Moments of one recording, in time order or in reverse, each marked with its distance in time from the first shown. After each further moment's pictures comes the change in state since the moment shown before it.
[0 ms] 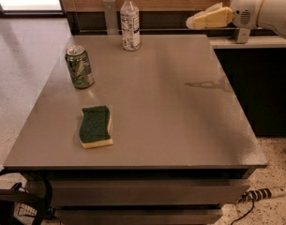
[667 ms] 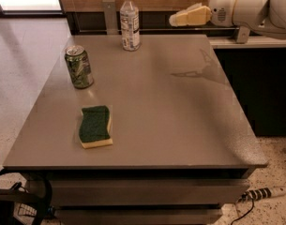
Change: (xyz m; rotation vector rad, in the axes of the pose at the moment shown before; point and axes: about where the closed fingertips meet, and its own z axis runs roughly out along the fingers) arm 0.020 -0.003 0.067 -0.071 0.017 0.103
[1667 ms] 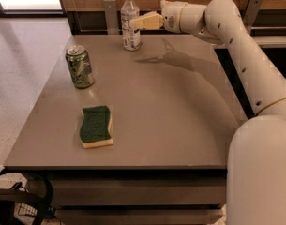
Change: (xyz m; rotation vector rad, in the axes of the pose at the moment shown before) arm 0.030 0.016 0.145 -0.081 -0.058 0.127
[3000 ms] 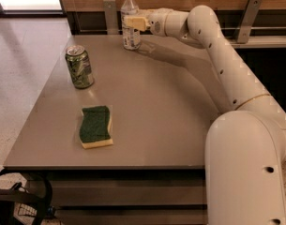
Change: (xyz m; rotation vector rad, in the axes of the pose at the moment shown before) arm 0.023 0.003 0.059 -0.020 -0.017 0.043
